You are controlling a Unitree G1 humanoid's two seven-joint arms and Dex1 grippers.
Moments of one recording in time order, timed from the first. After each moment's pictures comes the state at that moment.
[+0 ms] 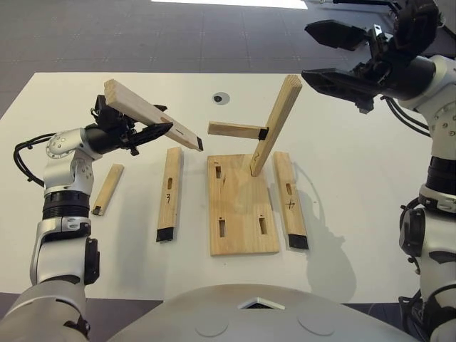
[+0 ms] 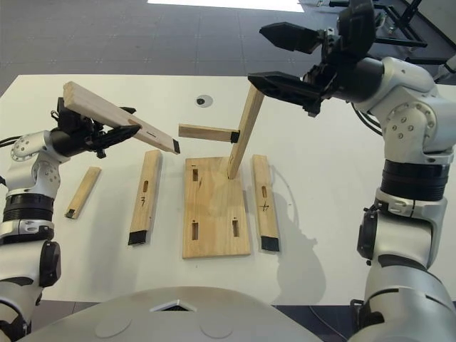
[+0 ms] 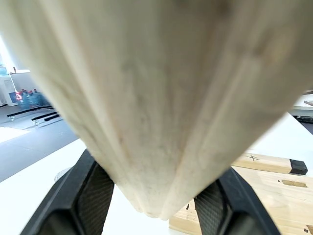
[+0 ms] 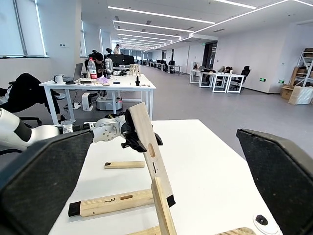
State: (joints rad) left arm -0.51 0.55 0.13 0.52 -0.52 0.00 -1.42; right arm -0.70 -0.71 -0.14 0.03 0.82 0.67 1.18
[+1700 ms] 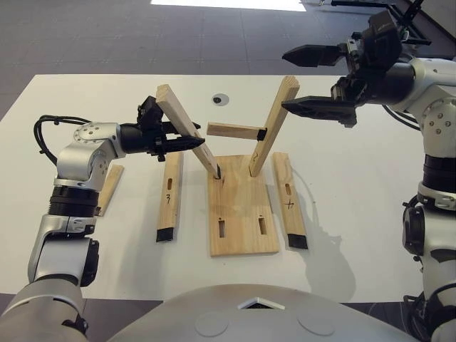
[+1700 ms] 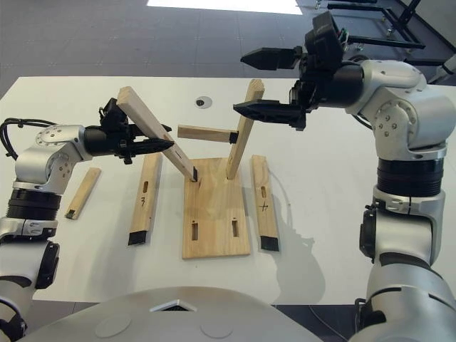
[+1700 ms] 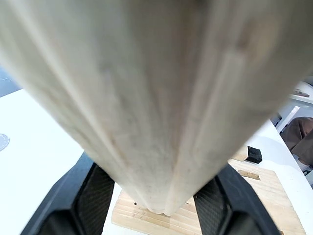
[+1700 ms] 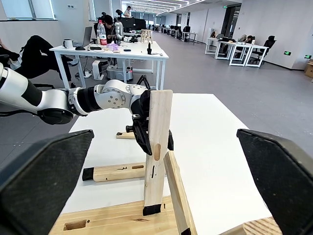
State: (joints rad) left arm -0.49 0.57 -0.08 0.22 -0.48 0.44 -1.25; right arm -0.73 -0.73 -0.05 -0.02 0.71 0.69 1.26
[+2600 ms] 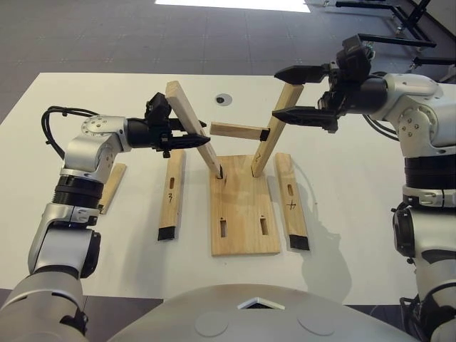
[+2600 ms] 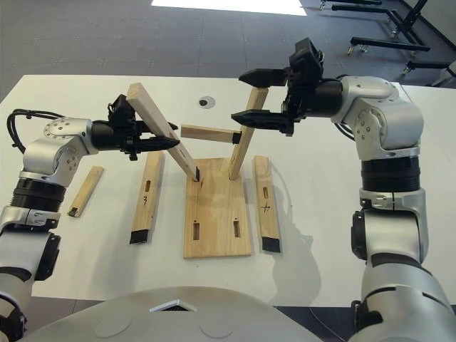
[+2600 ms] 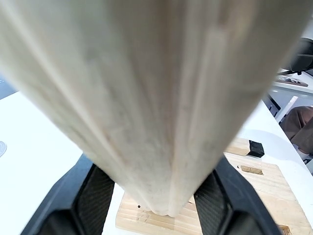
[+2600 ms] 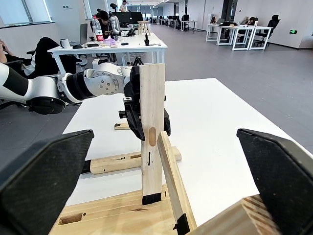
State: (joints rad) left arm -0.57 0.58 -0.18 0.29 -0.48 0.38 -1.25; right arm -0.72 -0.67 0.02 0.14 0.63 0.62 1.29
